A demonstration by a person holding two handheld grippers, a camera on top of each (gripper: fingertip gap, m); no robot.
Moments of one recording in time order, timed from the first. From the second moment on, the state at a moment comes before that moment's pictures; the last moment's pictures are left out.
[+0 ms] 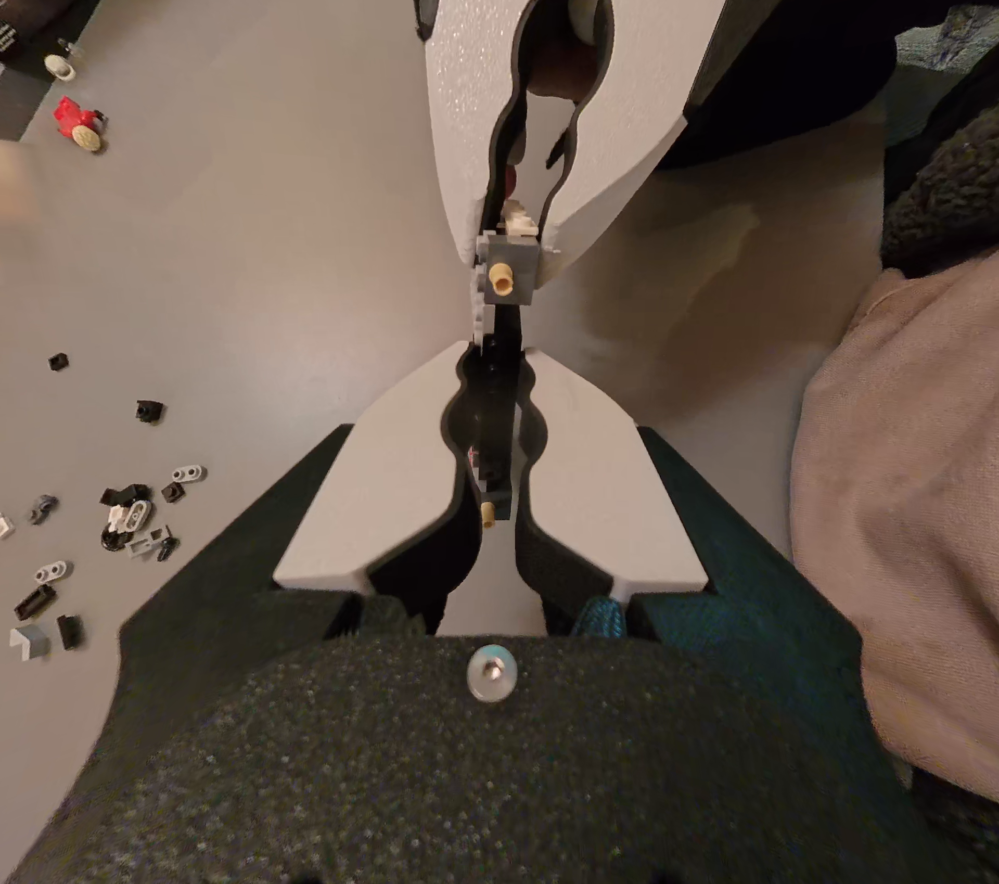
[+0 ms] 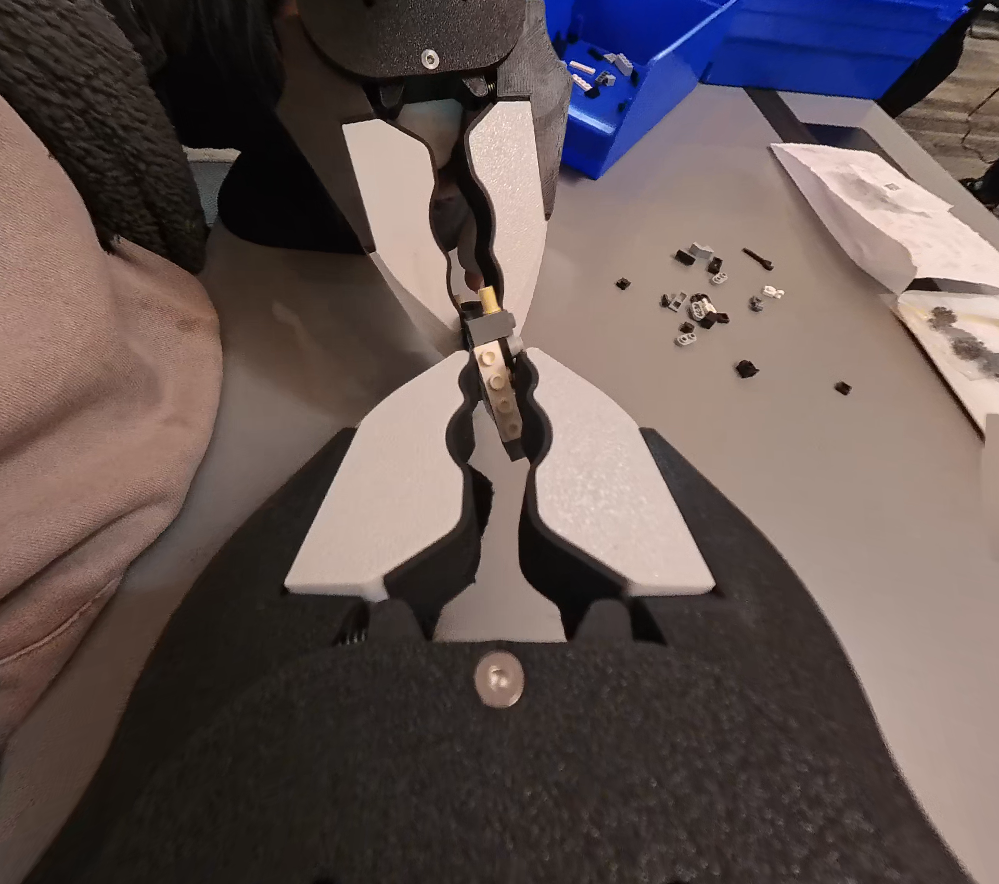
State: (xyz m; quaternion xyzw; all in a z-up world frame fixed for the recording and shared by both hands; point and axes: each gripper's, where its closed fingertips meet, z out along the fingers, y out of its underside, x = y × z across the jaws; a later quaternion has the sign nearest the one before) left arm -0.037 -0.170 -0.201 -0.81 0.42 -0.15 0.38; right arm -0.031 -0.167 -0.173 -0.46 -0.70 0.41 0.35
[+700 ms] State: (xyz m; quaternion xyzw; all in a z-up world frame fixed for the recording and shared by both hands) left arm -0.029 -0.181 -0.199 -0.84 0.35 -0.30 0.30; right arm -0.032 -0.167 -0.171 -0.50 -0.66 0.46 0.31
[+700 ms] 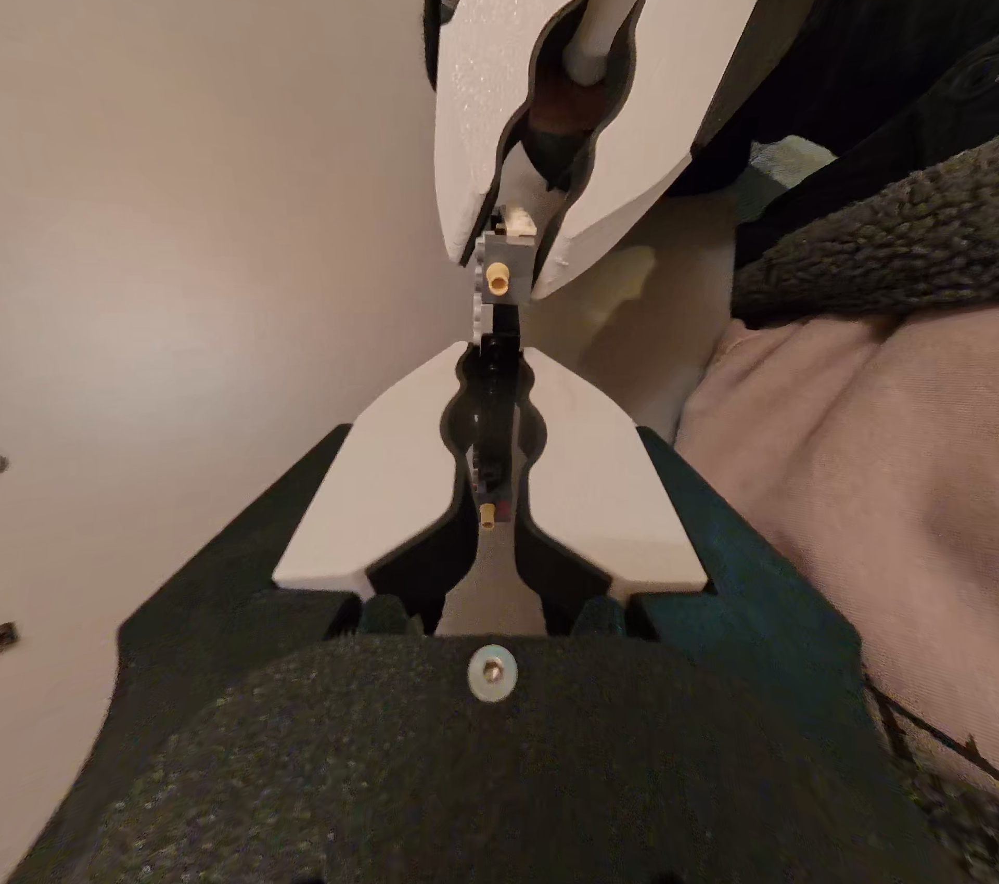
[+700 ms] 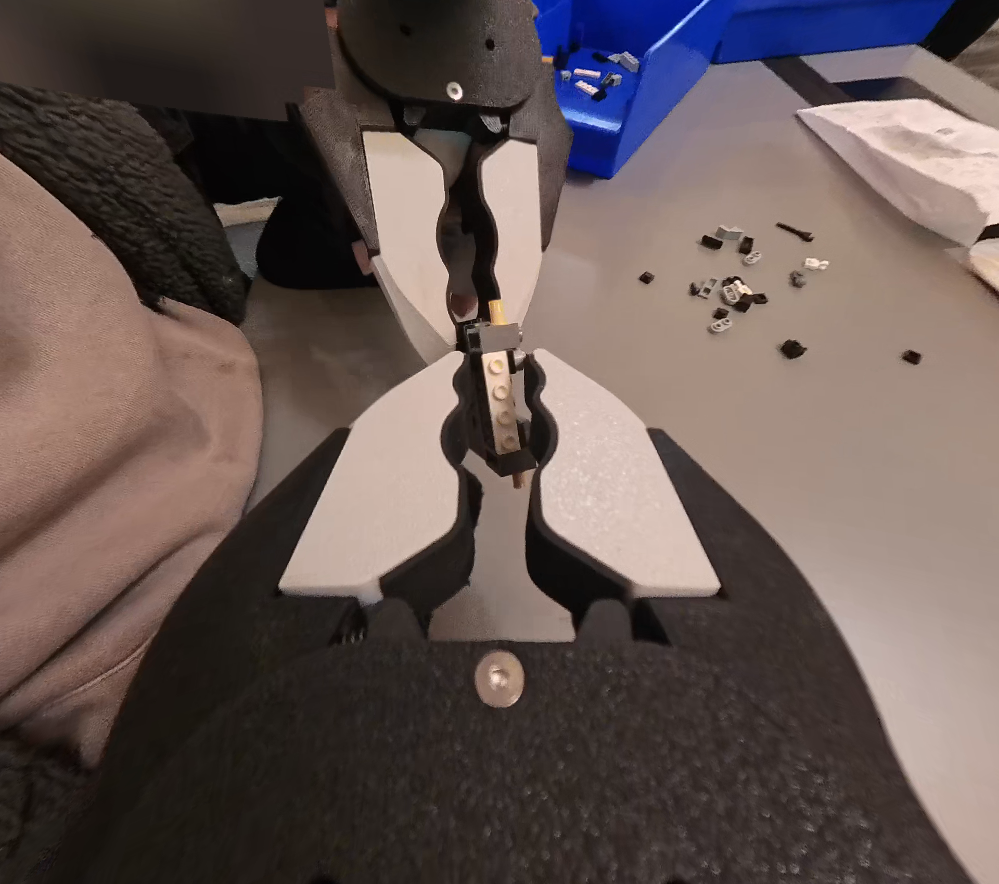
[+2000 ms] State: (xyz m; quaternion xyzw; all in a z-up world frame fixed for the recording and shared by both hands) left arm -0.020 -0.197 -0.196 -0.79 0.46 -0.22 0.34; right arm -0.014 -0.196 -0.169 -0.46 -0.71 0.44 0.29
